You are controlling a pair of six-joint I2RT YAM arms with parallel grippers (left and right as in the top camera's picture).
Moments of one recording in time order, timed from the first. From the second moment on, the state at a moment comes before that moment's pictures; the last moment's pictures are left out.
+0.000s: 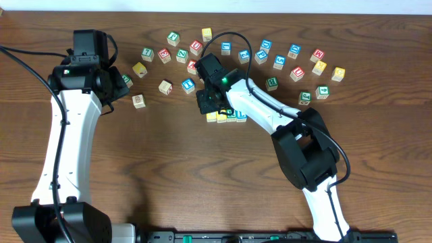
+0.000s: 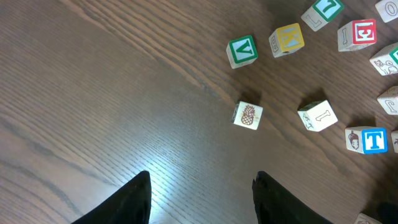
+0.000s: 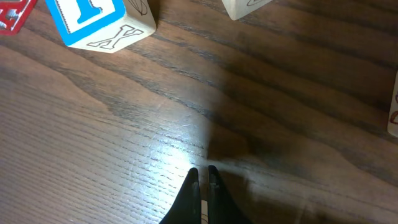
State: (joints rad) left arm 0.06 1.57 1.45 -1.03 -0.20 -0.44; right arm 0.64 2.26 1.73 -0.68 -0.08 0.38
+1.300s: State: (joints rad) left arm 0.06 1.57 1.45 -1.03 -0.20 -0.44; right arm 0.64 2.26 1.74 -0.70 -0.08 0.38
